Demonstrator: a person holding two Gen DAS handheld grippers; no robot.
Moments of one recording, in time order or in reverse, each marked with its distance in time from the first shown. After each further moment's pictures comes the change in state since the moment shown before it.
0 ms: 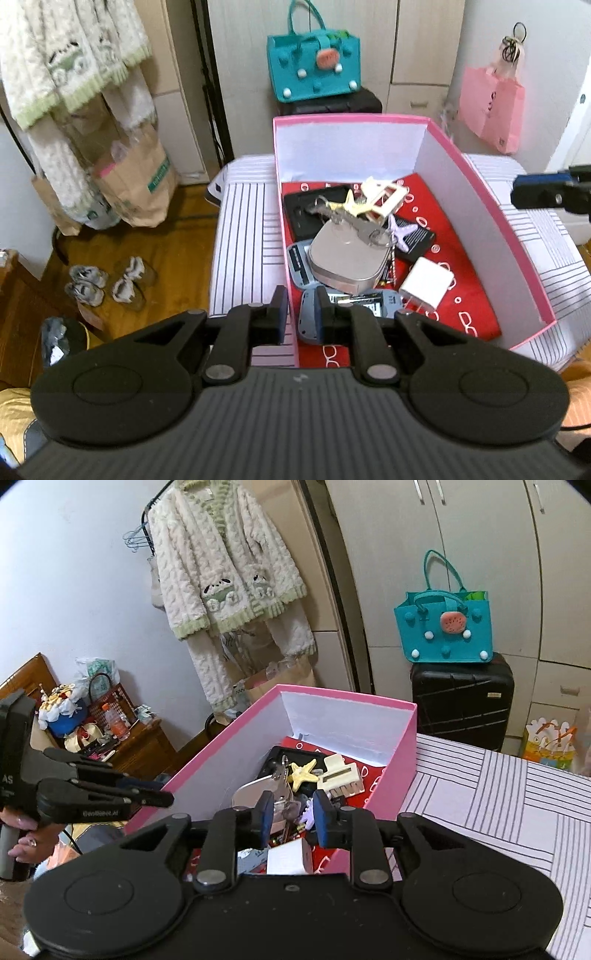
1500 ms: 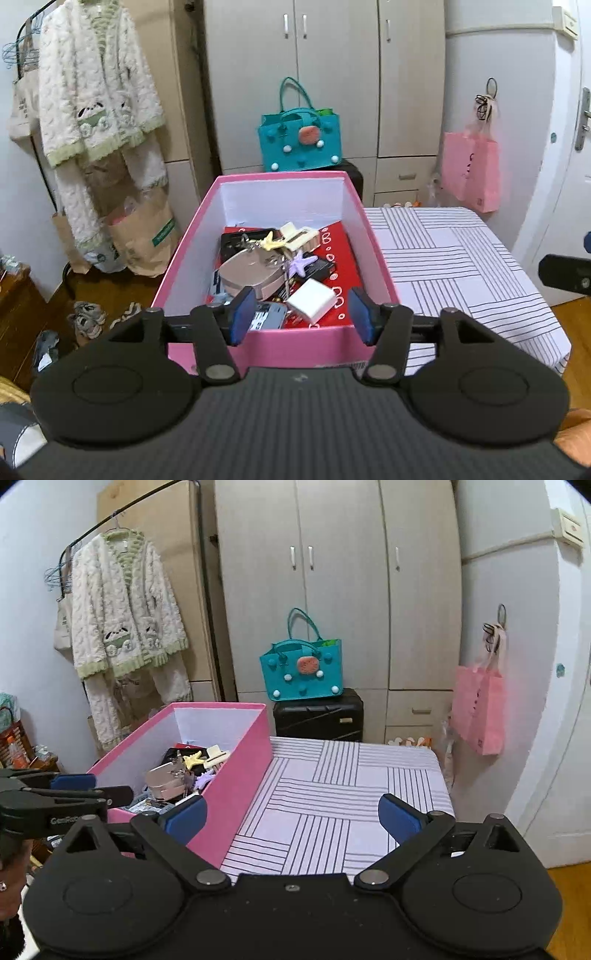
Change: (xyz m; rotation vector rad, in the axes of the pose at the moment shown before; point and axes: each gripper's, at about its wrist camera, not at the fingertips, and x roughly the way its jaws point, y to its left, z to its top) left arm -0.062 -0.135 -0.071 -0.043 -0.283 0.062; right arm -0.140 0.034 -0.110 0.071 -0.211 -0.461
